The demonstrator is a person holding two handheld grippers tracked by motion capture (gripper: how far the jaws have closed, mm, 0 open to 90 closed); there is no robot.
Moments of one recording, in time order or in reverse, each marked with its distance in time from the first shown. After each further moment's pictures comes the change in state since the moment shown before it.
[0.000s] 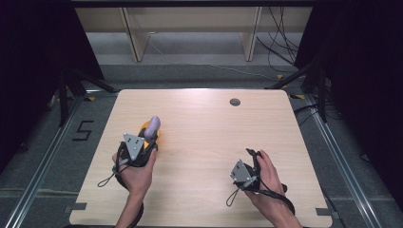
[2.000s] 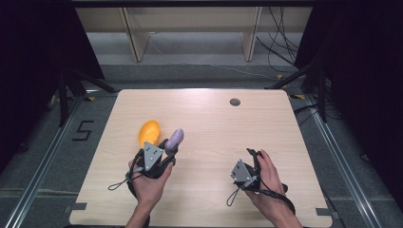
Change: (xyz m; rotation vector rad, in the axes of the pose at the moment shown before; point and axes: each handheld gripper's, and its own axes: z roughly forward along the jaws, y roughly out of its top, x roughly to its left) left arm -0.042 -0.006 -0.018 0.072 -0.243 0.035; right arm 0.000 0.000 0.001 -0.004 0.002 -0.003
